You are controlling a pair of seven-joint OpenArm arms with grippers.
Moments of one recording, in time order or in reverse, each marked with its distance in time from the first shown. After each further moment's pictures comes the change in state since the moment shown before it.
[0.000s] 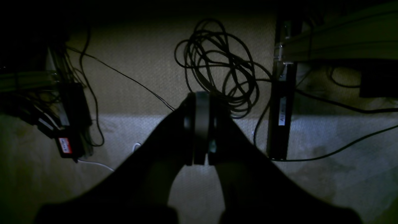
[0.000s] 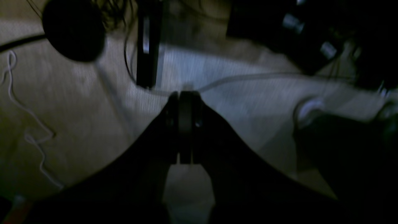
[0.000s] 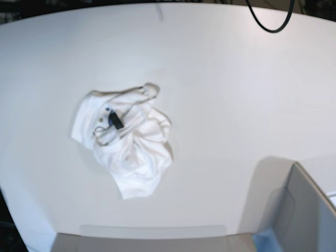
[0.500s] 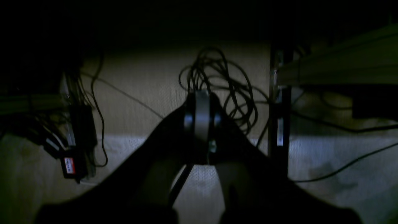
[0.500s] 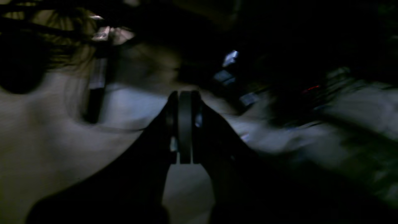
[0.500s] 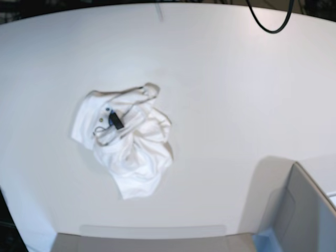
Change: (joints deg) left arm 6.5 0.0 0.0 11.3 -0.1 0.0 -3.1; right arm -3.3 3.7 -10.9 7.7 0.2 -25.3 7.6
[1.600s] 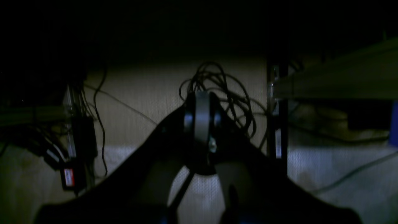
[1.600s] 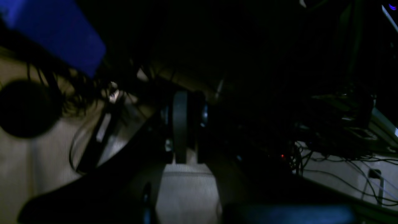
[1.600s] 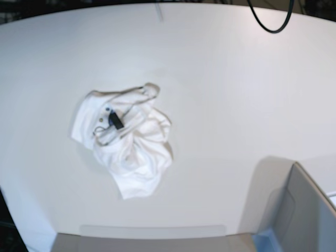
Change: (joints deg) left arm 2.4 0.0 0.0 7.0 0.1 0.0 -0.2; right arm -9.7 4.9 -13.2 21.4 0.5 -13.9 6.8
